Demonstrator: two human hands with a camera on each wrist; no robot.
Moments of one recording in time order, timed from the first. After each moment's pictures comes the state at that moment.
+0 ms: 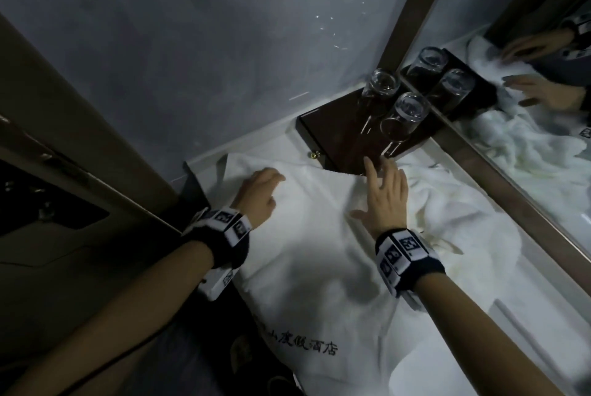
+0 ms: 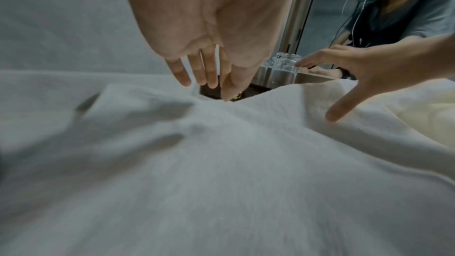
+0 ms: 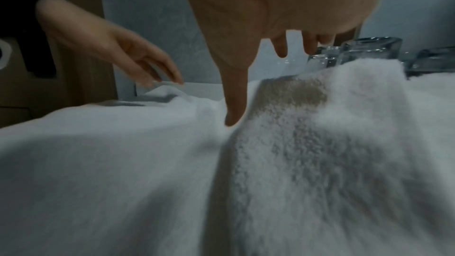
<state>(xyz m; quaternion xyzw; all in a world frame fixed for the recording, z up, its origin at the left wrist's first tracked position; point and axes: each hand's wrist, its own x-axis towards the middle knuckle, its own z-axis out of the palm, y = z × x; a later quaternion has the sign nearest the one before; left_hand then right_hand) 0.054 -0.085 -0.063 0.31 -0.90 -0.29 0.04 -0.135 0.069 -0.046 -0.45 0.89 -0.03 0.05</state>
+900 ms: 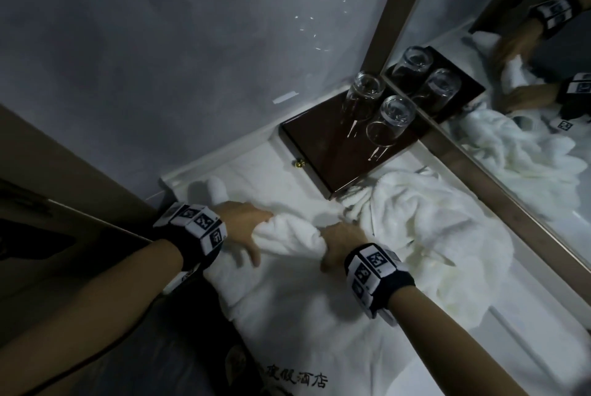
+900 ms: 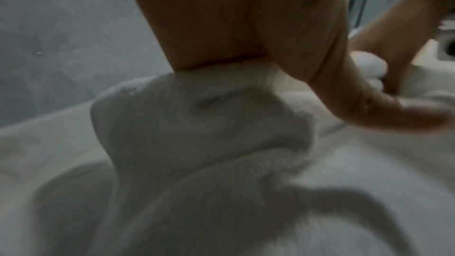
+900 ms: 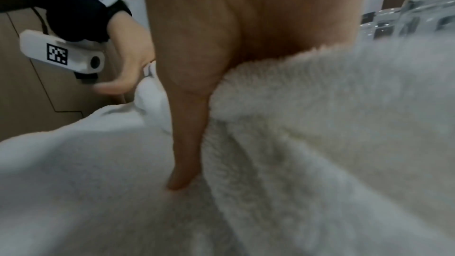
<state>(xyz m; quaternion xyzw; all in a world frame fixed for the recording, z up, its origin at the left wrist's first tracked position) 0.042 -0.106 -0.057 0.19 -0.90 -0.23 -0.33 -0.111 0.054 -0.073 -0.51 0.78 0.16 0.31</state>
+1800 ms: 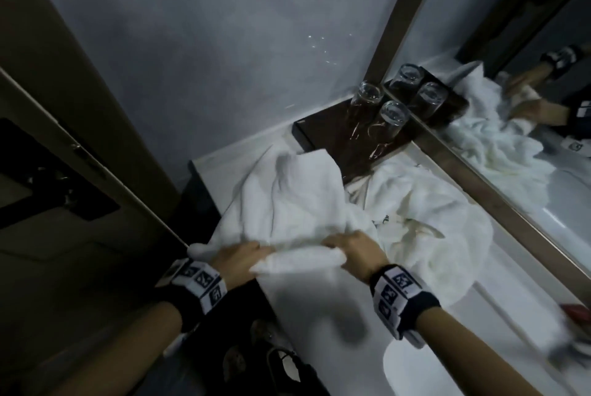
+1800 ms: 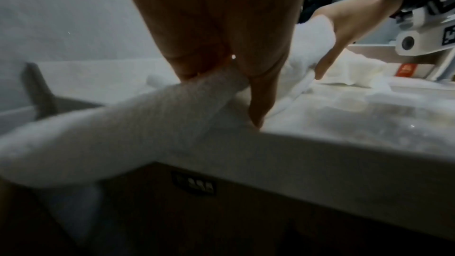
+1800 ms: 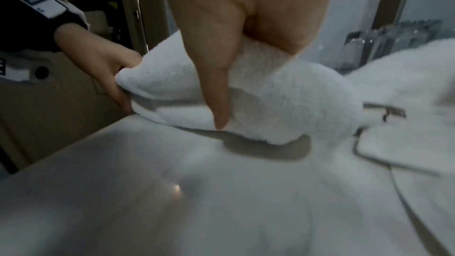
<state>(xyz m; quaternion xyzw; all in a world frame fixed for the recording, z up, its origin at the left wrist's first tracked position) 0.144 -0.013 -0.069 0.23 -0.91 -0.28 -0.22 -0.068 0.130 -0.042 -0.59 0.77 0.00 0.25</state>
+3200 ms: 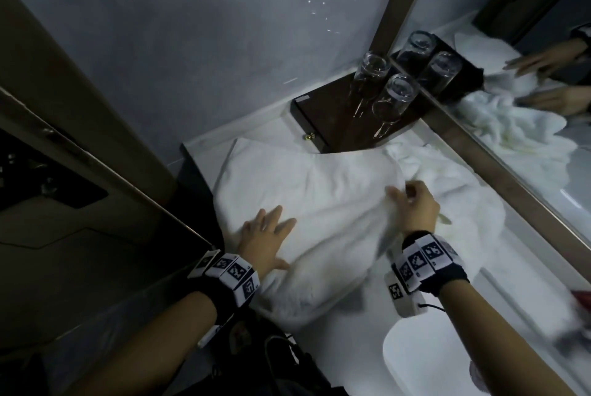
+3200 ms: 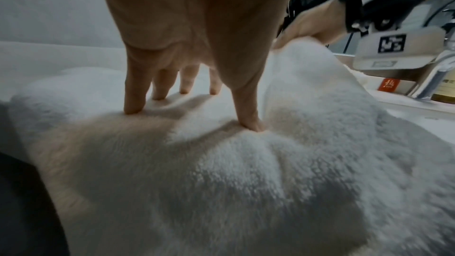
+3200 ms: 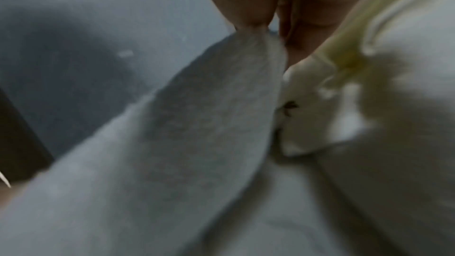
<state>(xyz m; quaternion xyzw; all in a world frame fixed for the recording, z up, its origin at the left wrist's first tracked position) 0.097 0.013 -0.091 0.29 -0.91 -0.19 -0.24 -0.137 0.135 -0.038 -0.13 0.89 -0.41 0.14</state>
